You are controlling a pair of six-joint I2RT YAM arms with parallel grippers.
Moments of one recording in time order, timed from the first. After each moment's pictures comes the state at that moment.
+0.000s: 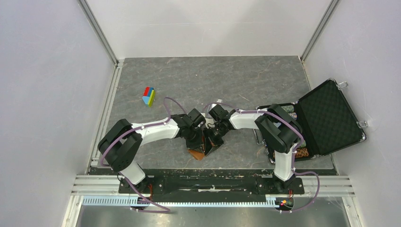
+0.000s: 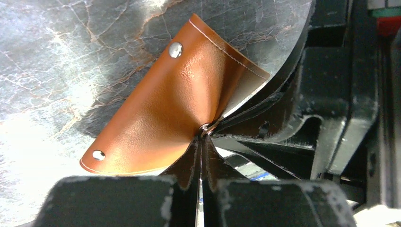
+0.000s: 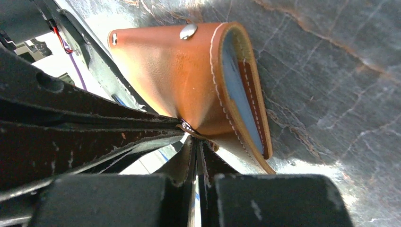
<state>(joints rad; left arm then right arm) -0.82 1.64 0.89 -0.52 0.20 -0.90 0.75 1.94 1.03 -0.37 -0.74 0.40</state>
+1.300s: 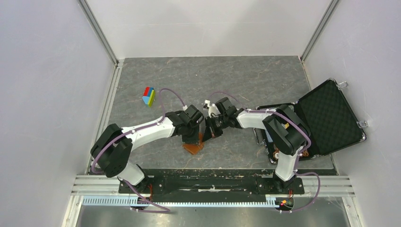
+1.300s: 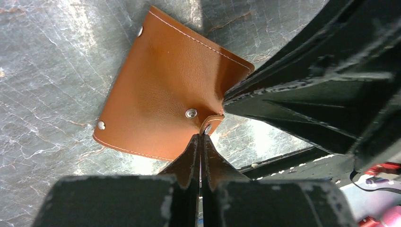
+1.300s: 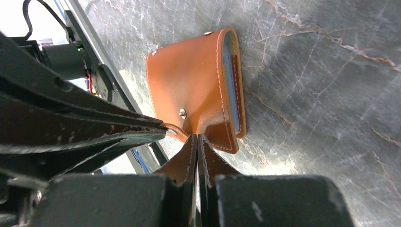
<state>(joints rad) -0.80 1.53 0.92 -0.58 0.05 -0.76 0.66 1.84 0.96 -0.07 -0.73 0.43</state>
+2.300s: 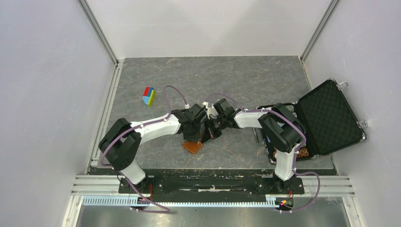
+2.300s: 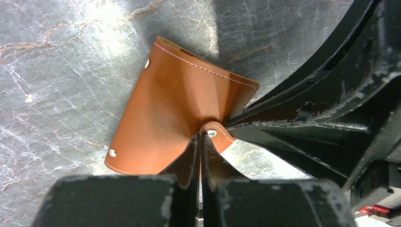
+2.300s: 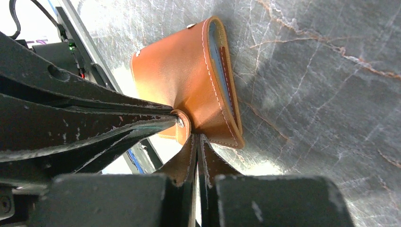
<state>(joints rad) -0.80 1.62 0.98 -0.60 -0.04 -0.74 0.68 1.91 0.99 -0.06 -0.74 0.43</state>
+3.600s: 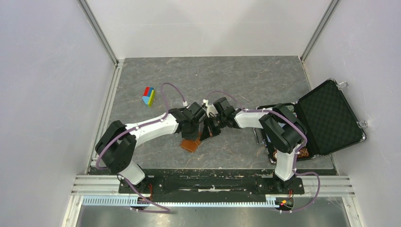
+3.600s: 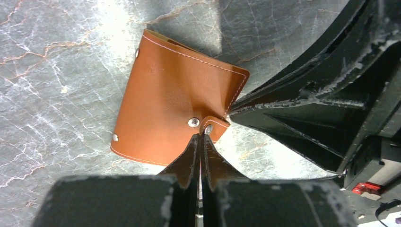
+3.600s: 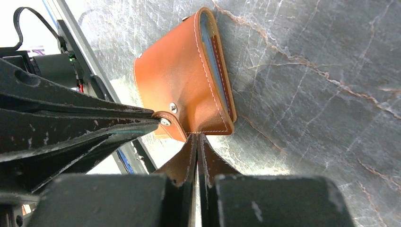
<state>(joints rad) -0.81 1.58 1.01 -0.65 -0.09 -0.74 0.68 1.90 0.99 -0.01 -0.70 0.43</state>
